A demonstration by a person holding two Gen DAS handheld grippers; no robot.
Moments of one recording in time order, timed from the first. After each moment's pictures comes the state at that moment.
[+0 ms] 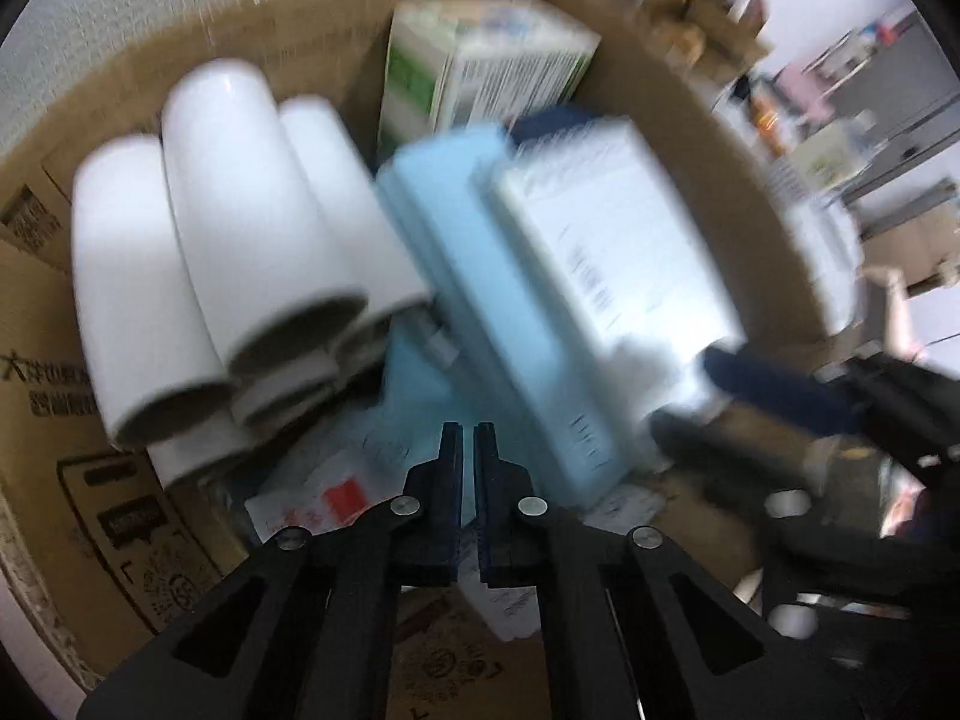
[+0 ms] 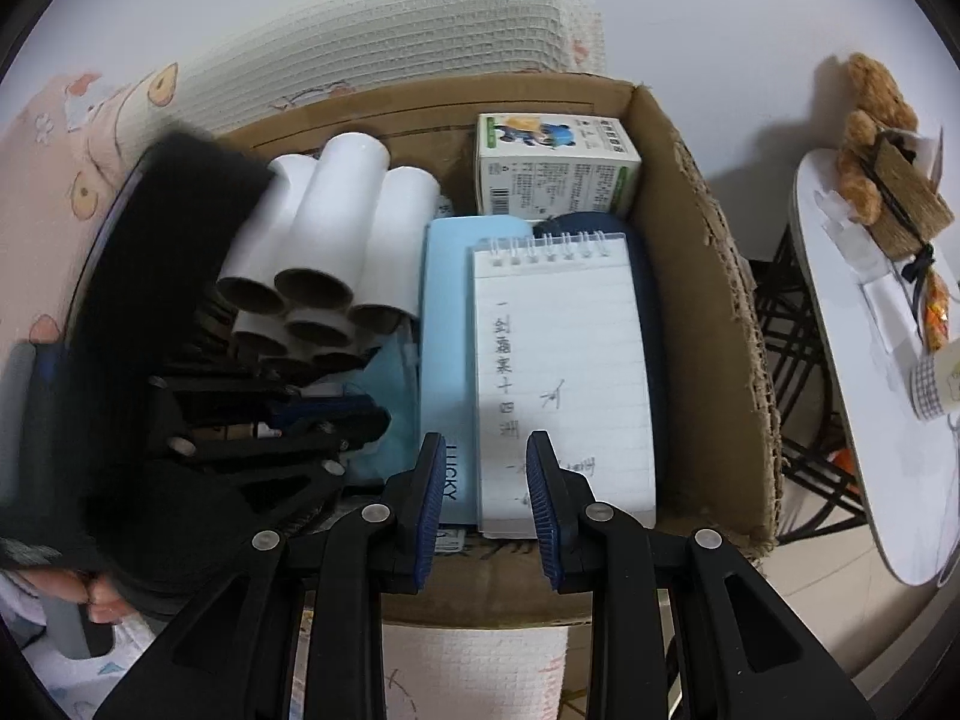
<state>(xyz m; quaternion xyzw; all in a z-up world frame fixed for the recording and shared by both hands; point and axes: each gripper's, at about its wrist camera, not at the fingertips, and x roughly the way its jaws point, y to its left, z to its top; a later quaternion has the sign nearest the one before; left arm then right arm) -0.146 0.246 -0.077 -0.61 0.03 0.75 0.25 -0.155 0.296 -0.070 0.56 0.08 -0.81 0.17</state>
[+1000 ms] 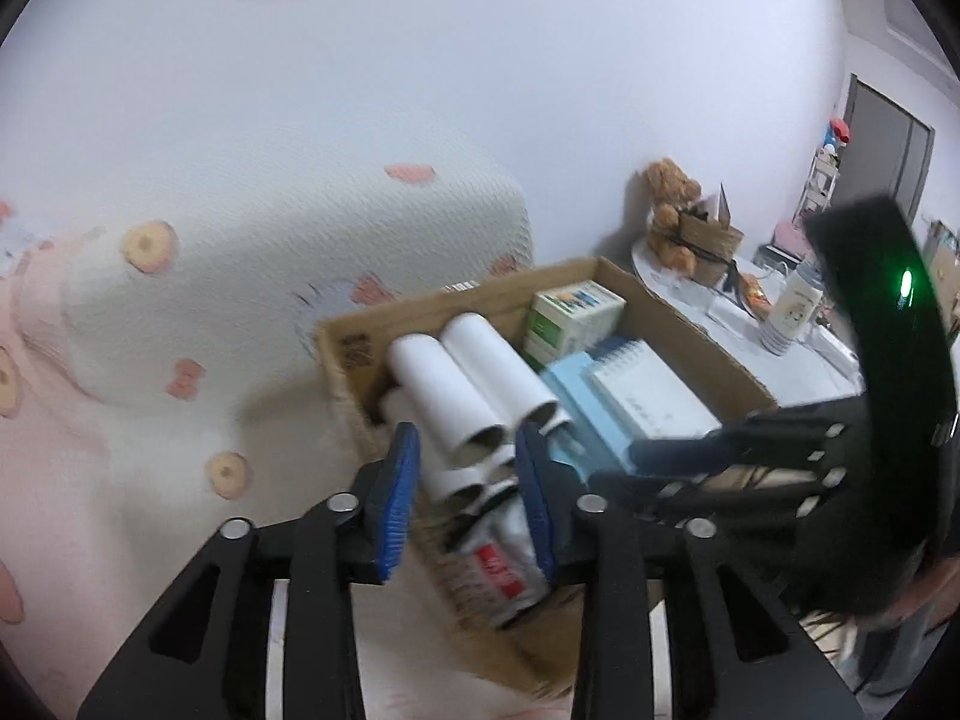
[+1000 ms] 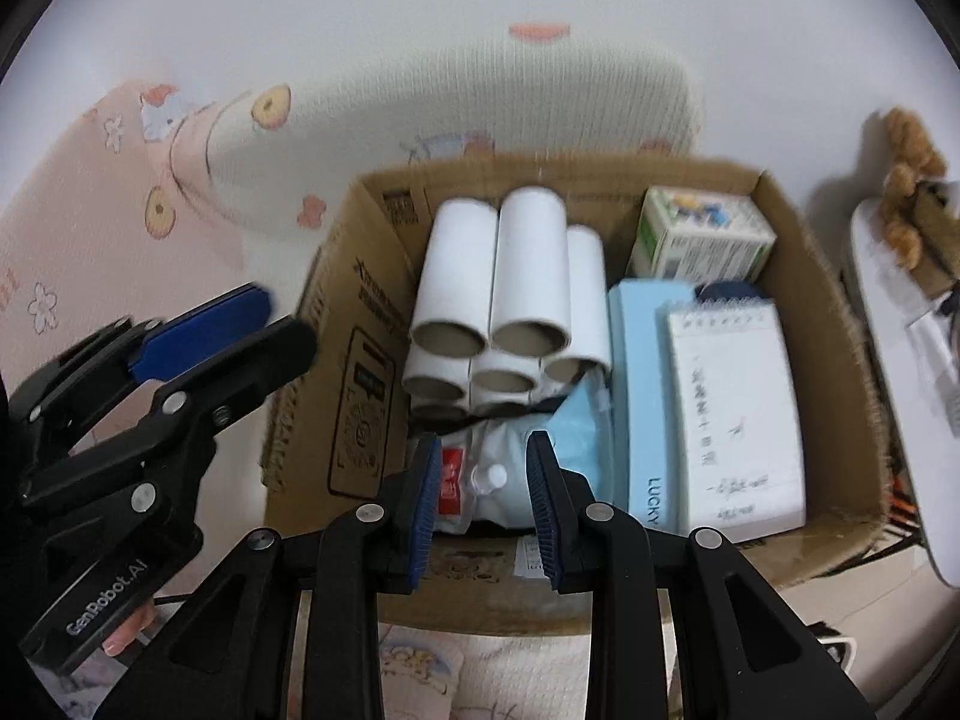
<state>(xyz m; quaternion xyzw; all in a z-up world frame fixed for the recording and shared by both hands) -0.051 0.115 0.027 -0.34 0.03 0.92 0.20 -0.102 0.216 -0.036 0.50 0.04 -0.84 0.21</state>
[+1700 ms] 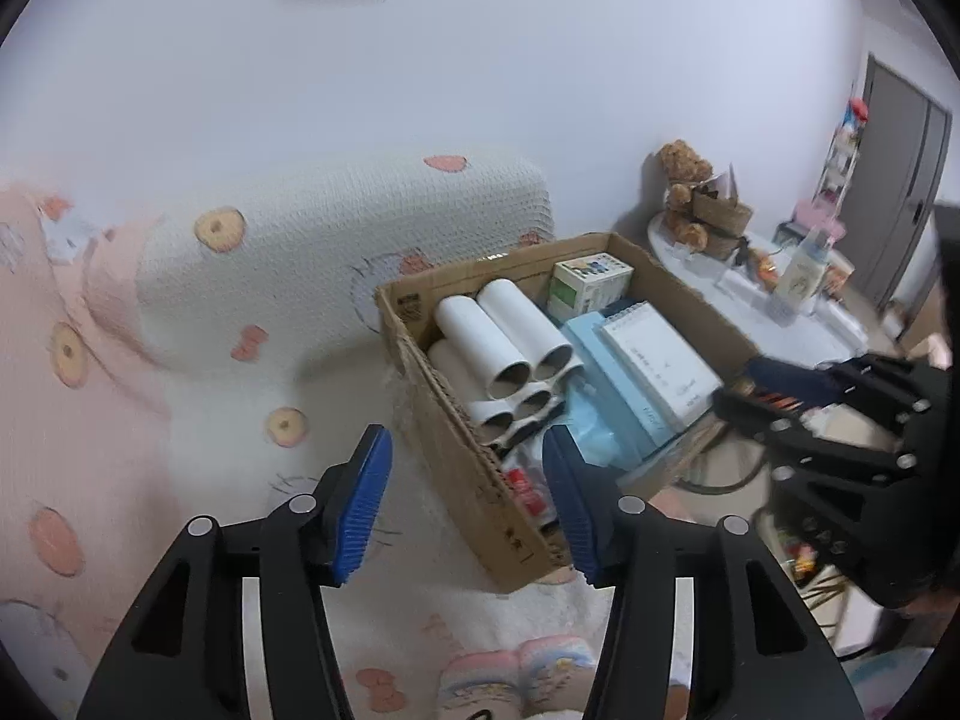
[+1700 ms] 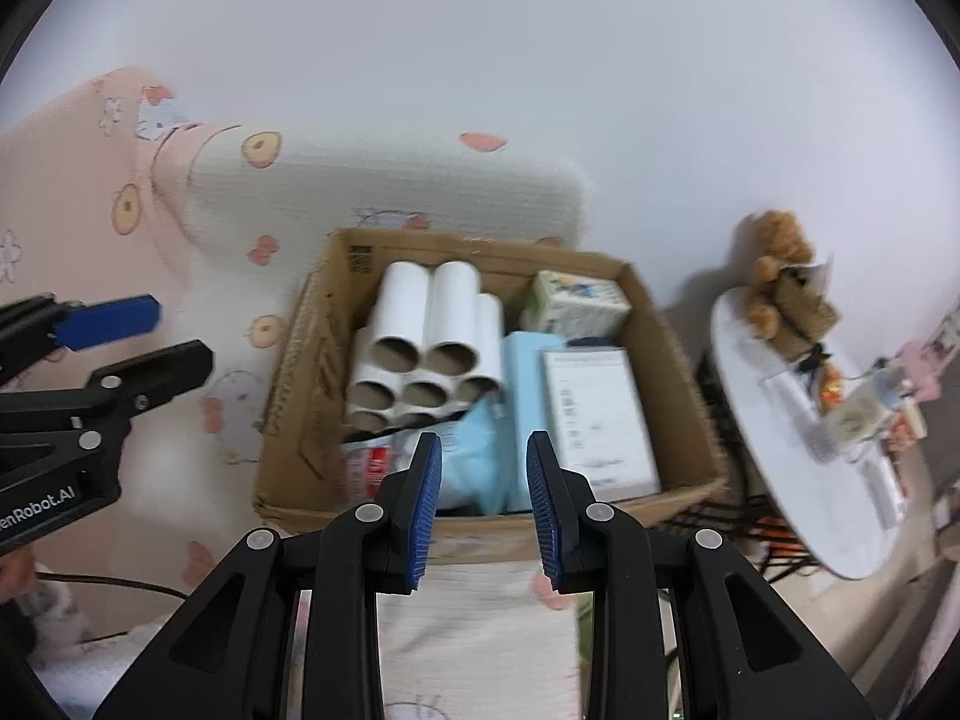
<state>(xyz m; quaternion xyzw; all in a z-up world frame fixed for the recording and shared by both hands) -0.001 0.094 0.058 -0.37 0.06 0.91 0.16 -0.020 0.222 0.014 0.39 0.15 -0.91 0.10</state>
